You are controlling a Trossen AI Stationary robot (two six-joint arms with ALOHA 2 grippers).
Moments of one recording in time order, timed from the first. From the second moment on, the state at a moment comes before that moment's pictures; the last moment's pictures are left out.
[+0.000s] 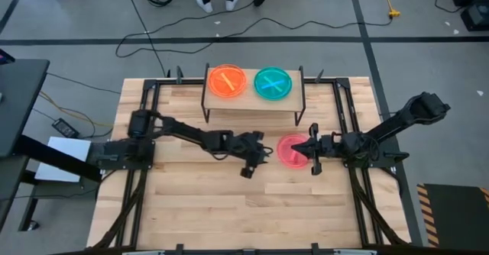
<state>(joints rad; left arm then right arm) -0.05 1.99 1.17 0.22 0.03 0.35 0.32 1.01 0.01 1.13 0.37 -0.03</state>
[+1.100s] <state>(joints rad) 0.00 2.27 1.40 0.25 -0.03 0.60 0.30 0.96 0.01 1.10 0.34 -0.05</state>
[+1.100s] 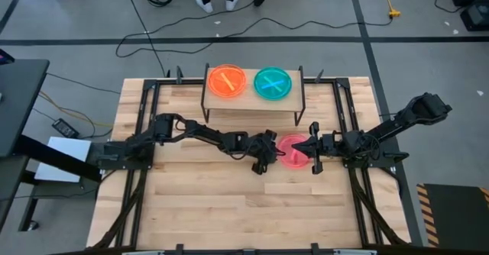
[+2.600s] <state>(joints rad) 0.01 2.30 1.44 0.23 -0.02 1.05 0.30 0.96 0.01 1.11 0.34 -0.05</state>
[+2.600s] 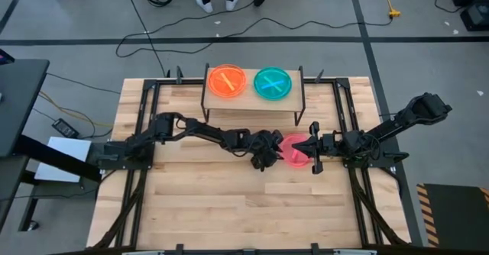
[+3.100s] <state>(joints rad) 0.01 2.37 1.59 0.05 -0.06 1.03 0.30 0.96 0.01 1.11 0.30 -0.06</state>
